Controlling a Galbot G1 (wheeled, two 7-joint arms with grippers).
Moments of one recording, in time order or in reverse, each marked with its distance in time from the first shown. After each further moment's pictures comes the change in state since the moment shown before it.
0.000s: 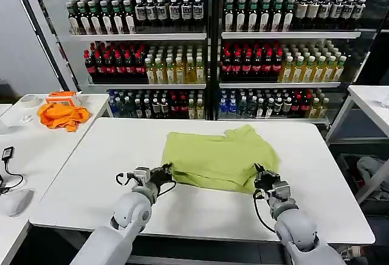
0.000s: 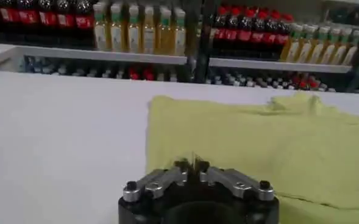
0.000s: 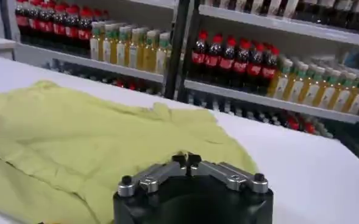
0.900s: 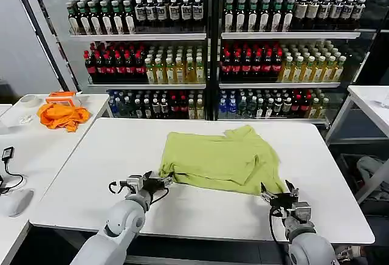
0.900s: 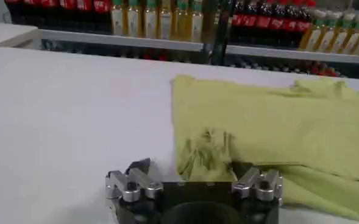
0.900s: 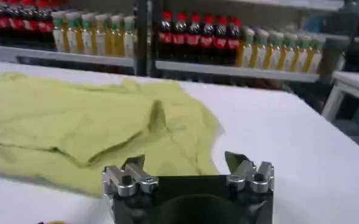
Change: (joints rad) left arm 0.054 0.014 -0.038 0.031 0.006 -0.024 0.009; right arm -0.210 0.051 0.146 0.066 0.105 -0.025 0.063
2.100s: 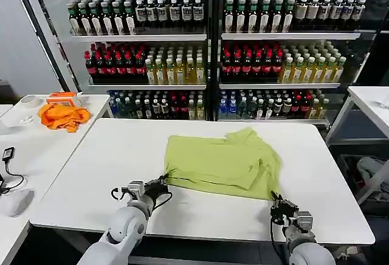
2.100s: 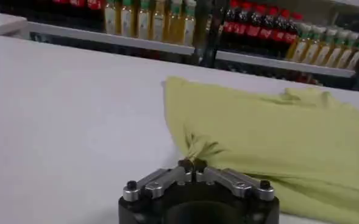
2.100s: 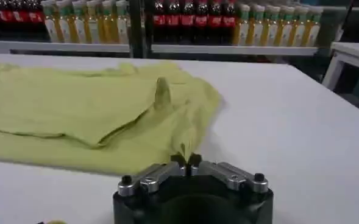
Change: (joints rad) left arm 0.066 -0.006 -0.016 -0.028 -0.016 -0.003 0.043; right arm -0.103 -0.010 0.013 0.080 -0.010 -0.003 0.001
